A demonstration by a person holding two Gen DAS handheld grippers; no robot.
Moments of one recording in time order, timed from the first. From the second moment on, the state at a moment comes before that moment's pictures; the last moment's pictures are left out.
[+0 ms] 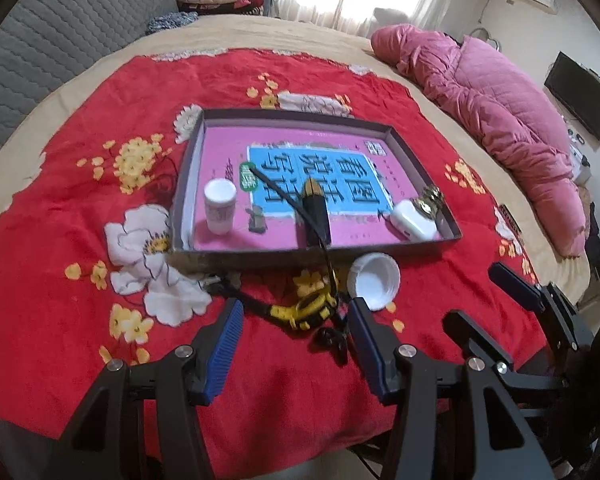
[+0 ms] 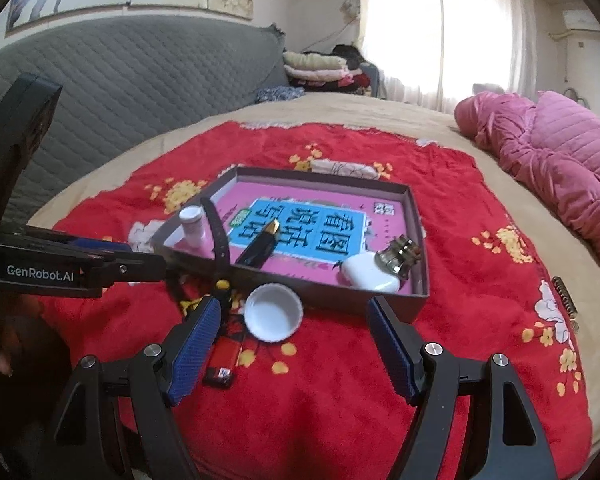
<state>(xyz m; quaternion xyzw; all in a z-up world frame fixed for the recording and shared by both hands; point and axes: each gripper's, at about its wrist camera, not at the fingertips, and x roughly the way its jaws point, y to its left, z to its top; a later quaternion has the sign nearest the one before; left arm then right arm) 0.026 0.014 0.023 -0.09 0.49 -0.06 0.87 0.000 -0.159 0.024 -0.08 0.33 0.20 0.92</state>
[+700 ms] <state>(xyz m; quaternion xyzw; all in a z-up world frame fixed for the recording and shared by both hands) 0.027 -0.009 -0.016 -0.08 0.55 -0.10 0.83 0.004 -0.143 -0.011 -0.12 0.40 0.22 0.88</state>
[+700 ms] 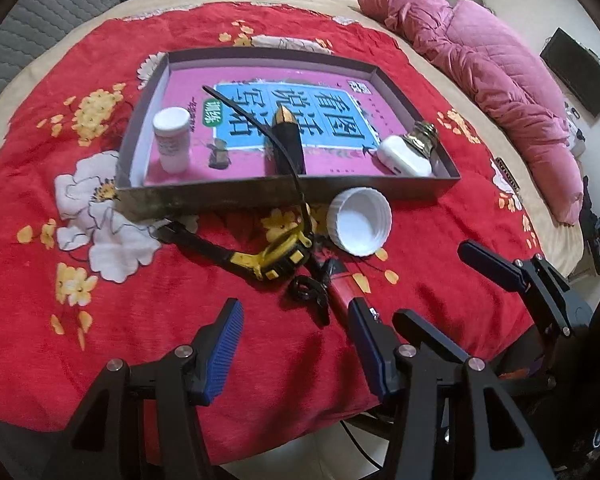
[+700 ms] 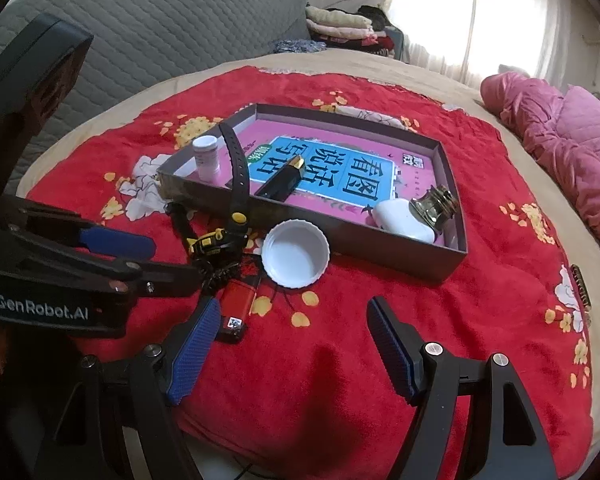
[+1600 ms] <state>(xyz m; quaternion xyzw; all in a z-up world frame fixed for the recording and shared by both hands) 0.052 -0.003 -0.046 -0.12 0.55 -0.11 0.82 0.015 -0.131 -0.030 -0.12 0.42 0.23 0.87</state>
